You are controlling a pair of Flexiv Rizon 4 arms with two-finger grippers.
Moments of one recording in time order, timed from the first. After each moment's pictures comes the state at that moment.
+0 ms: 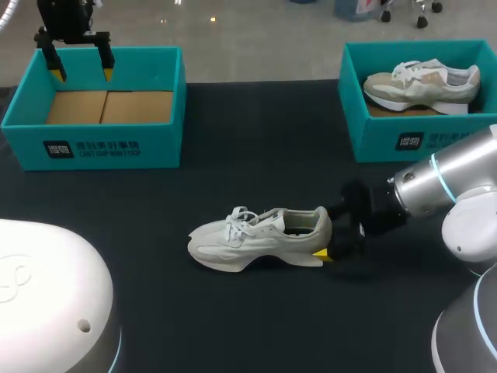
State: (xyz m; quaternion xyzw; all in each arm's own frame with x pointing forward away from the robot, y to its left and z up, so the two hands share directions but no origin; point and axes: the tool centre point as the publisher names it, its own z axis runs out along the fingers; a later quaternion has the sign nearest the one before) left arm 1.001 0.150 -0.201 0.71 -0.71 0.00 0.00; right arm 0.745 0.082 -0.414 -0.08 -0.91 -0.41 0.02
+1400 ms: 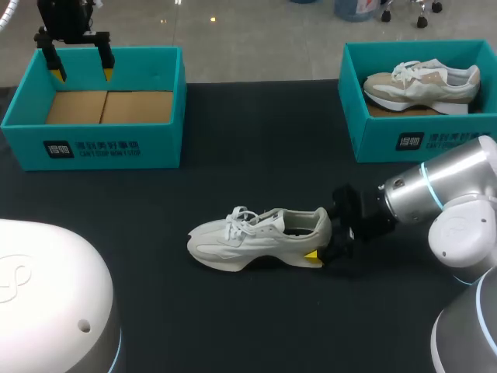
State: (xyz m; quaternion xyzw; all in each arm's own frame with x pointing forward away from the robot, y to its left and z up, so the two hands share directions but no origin) left arm 1.001 0.150 -0.201 0.71 -0.71 0.00 0.00; right arm 0.749 0.098 -0.432 -0.09 -0.90 -0.42 0.02
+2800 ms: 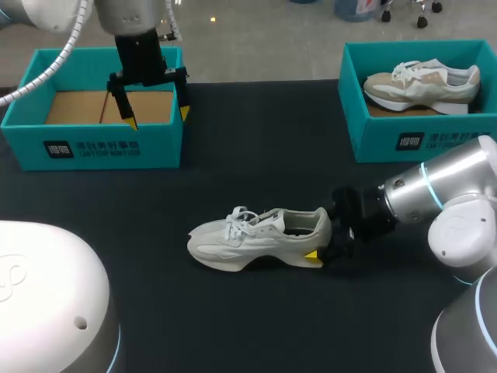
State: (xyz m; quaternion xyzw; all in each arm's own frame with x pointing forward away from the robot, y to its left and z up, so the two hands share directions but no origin) left arm 0.876 -0.012 -0.211 0.78 -0.62 -0.01 0.04; right arm 0.749 0.098 -0.432 -0.09 -0.90 -0.42 0.02
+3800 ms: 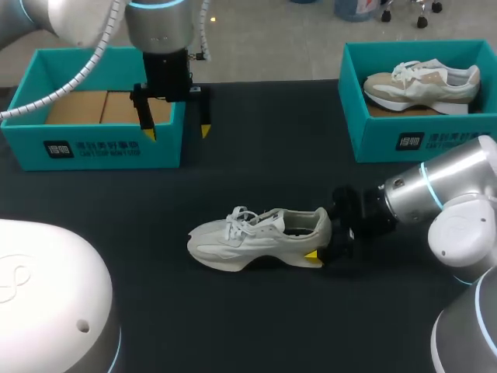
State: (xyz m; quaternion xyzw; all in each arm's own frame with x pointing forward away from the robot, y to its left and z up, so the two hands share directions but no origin) left arm 0.843 -0.049 -0.218 0.74 -0.68 -0.01 0.02; right arm 0.749 0.099 -0.432 -0.09 -0.90 -0.42 0.02
